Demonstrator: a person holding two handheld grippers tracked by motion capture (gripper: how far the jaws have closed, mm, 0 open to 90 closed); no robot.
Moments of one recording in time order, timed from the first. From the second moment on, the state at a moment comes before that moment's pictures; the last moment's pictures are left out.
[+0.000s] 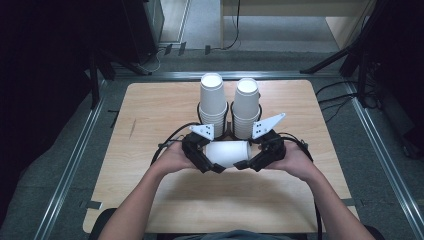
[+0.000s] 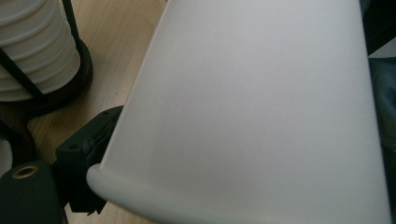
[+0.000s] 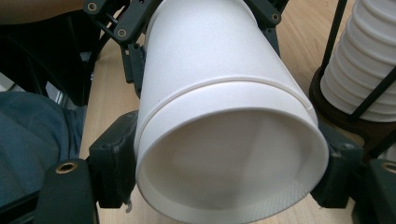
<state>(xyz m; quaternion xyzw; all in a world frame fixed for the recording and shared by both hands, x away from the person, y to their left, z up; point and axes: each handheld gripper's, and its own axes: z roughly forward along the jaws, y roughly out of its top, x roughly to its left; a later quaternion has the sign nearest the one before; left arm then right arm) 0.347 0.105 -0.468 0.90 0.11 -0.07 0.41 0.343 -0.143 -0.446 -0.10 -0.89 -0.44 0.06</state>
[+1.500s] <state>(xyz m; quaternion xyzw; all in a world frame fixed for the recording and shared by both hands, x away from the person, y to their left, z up) 0.360 0.120 -0.449 0.94 0.14 -0.05 0.32 0.343 -0.146 -0.468 -0.12 -0.93 -0.35 0.01</state>
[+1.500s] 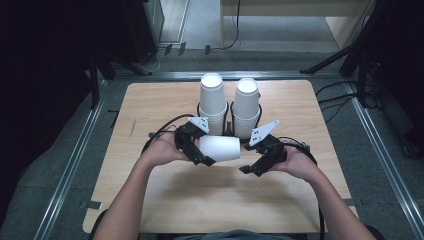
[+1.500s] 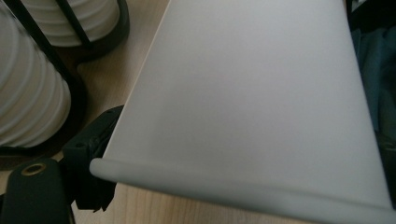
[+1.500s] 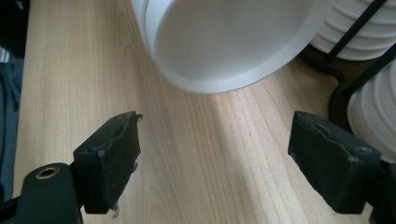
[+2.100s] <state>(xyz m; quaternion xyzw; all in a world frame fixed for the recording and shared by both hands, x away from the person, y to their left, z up) 0.365 0.103 -0.452 0.96 0.13 -0.07 0.26 0.343 -0.142 -0.466 -0.11 -0.93 -0.36 -0.01</state>
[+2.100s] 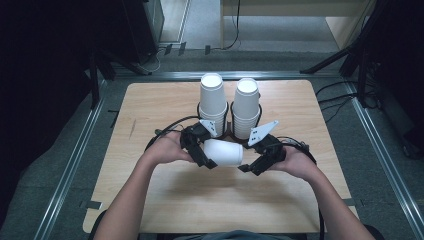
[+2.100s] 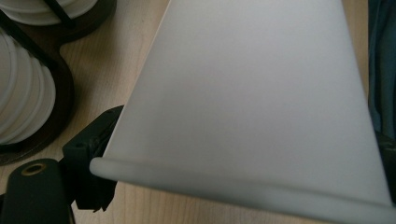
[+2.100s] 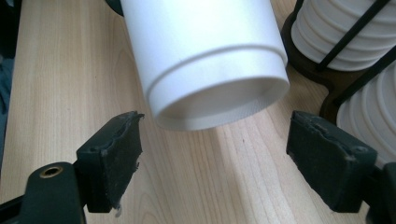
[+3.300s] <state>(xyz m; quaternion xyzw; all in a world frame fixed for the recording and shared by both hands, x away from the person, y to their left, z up) 0.358 0.071 -0.464 0.97 0.11 -0.08 0.21 0.338 -0.106 -0.480 -0.07 -0.95 -0.31 0.00</state>
